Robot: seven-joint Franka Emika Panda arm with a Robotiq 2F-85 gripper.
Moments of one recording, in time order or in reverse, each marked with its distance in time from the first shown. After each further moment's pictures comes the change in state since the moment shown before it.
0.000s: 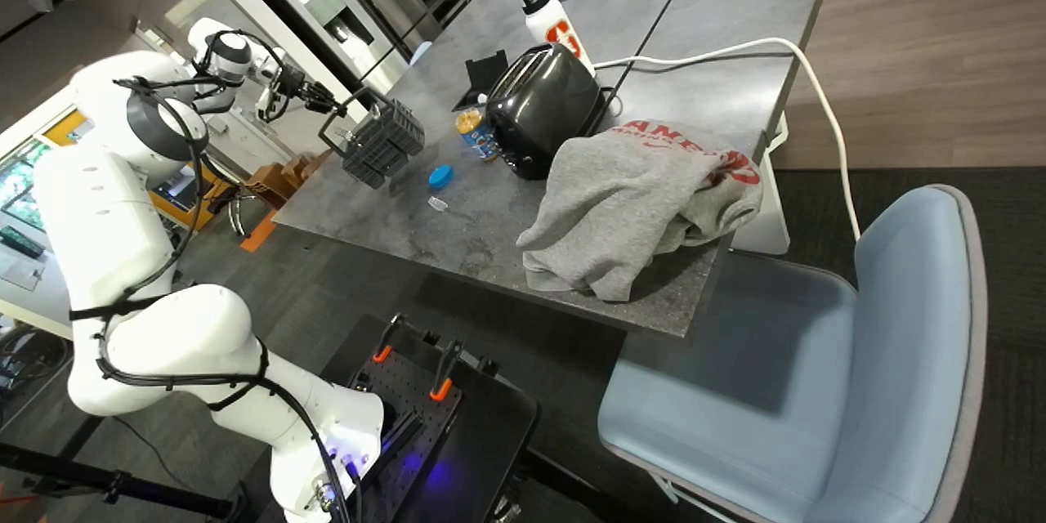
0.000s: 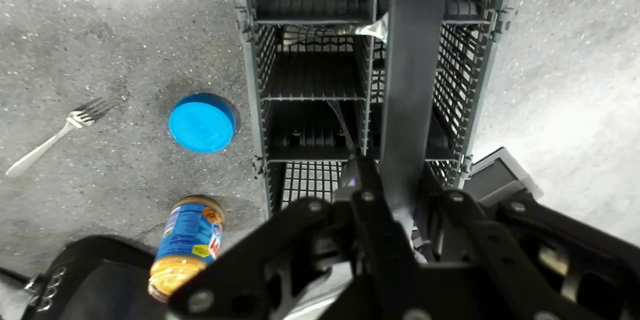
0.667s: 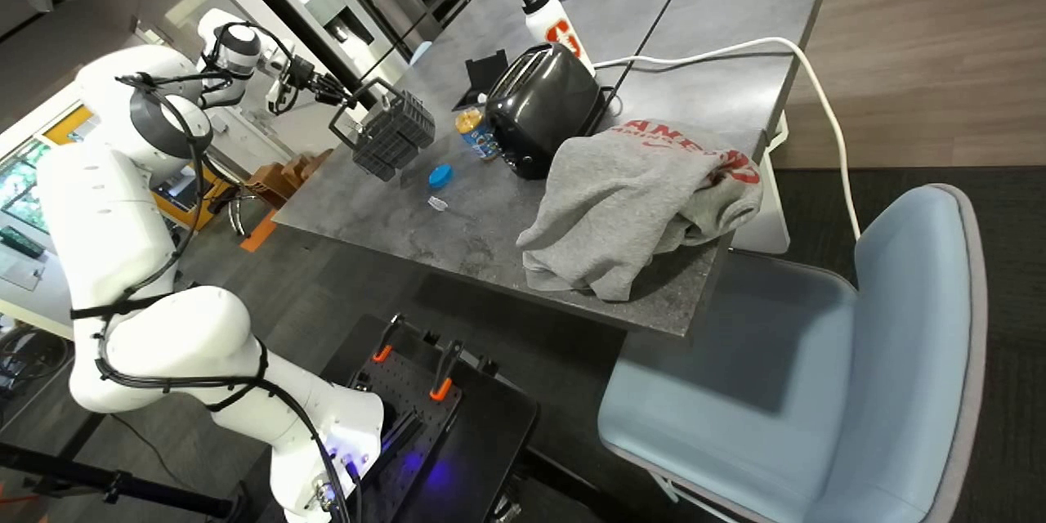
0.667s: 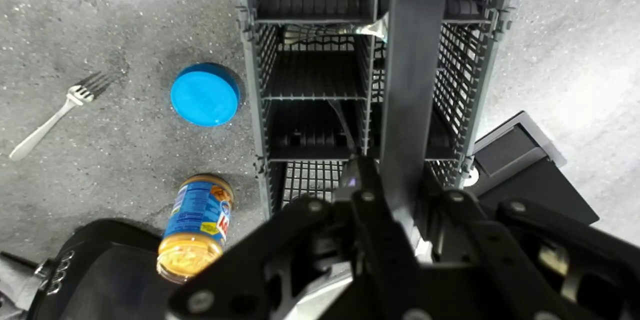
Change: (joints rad) arm -0.040 0.004 -0.014 0.006 -0.004 0.004 -0.013
